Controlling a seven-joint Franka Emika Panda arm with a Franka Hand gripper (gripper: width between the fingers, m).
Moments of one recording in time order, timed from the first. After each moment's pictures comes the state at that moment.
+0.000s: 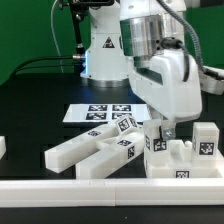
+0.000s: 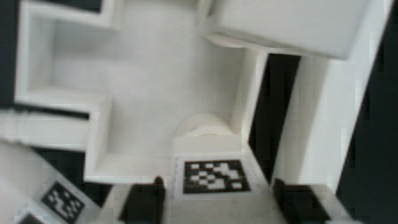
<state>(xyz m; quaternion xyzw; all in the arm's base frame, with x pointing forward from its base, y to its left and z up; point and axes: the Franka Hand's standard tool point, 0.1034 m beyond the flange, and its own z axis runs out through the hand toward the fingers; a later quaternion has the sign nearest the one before) 0.620 0.054 0.075 -0.74 0.67 0.00 0.08</state>
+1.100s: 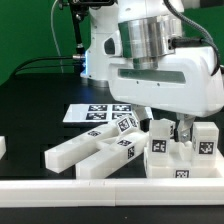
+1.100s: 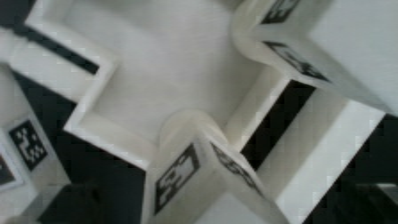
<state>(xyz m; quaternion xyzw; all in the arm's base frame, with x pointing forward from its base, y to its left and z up) 0.619 0.053 0.073 -0.89 0.44 -0.02 0.08</state>
